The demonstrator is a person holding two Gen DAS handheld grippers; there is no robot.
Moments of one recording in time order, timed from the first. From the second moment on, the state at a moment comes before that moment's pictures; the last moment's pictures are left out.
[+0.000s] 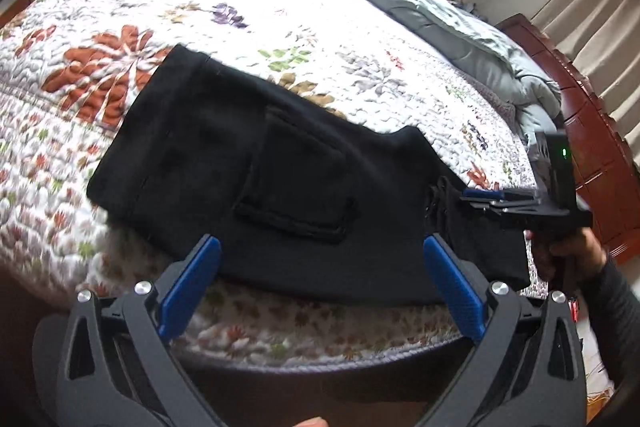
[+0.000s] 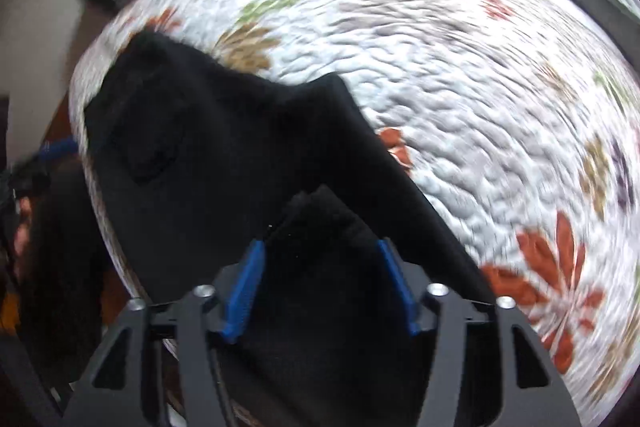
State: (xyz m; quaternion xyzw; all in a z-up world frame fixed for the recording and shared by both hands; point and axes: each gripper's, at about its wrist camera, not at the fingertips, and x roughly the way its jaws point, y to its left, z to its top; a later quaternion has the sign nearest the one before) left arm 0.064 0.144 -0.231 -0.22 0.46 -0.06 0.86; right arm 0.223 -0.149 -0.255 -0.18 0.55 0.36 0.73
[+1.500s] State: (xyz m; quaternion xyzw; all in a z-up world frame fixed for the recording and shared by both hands) left arm 0.060 0.144 -0.260 -0.25 0.49 -0.02 0.84; right arm 0.276 -0.161 -0.228 -0.19 0.59 0.55 0.56
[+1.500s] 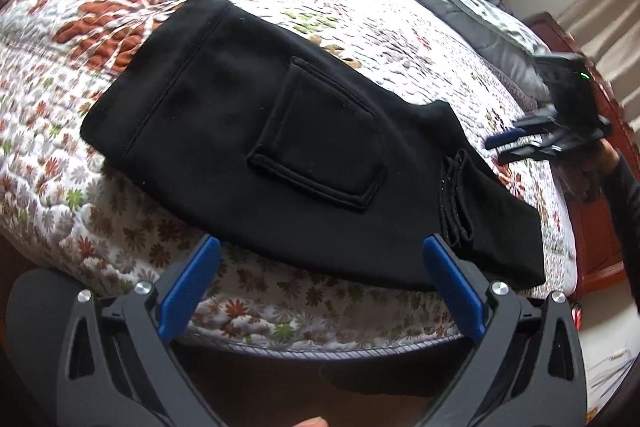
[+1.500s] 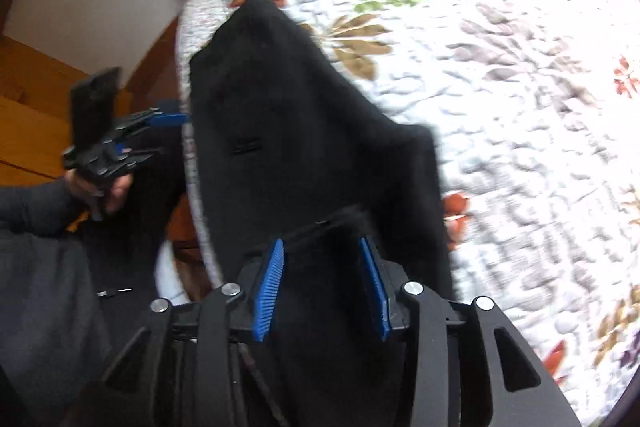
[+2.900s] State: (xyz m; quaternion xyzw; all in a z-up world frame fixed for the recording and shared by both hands) left arm 0.036 0.258 -0.287 -0.49 0.36 0.06 0.79; right arm 0.308 0.188 -0.270 -0.31 0.63 0.64 0.32
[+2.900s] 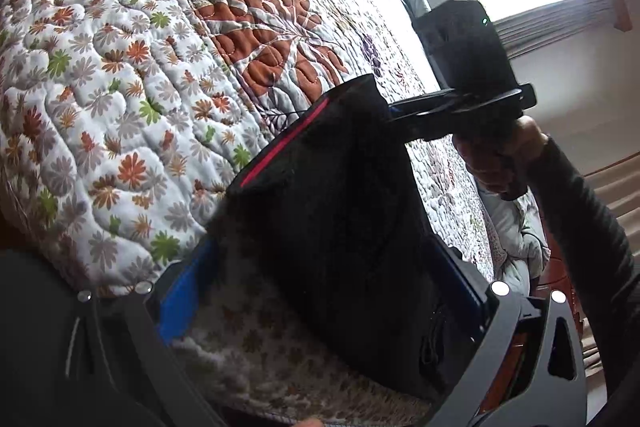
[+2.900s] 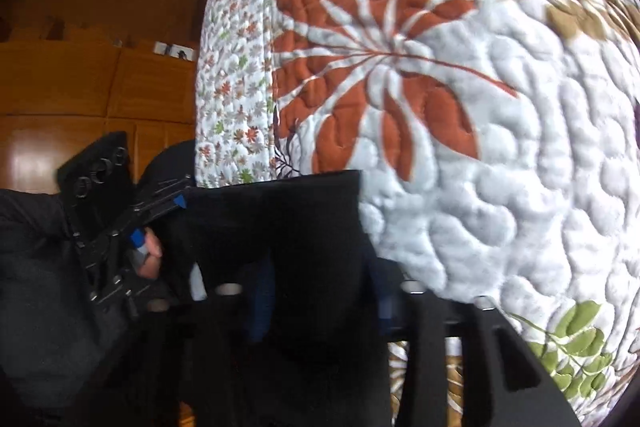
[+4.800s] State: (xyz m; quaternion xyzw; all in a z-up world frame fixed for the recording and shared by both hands) left arm 0.075 0.093 -0.071 -0.22 0.32 -0.08 0.92; right arm 0.237 -0.055 -0.013 -0.34 0.46 0.50 0.65
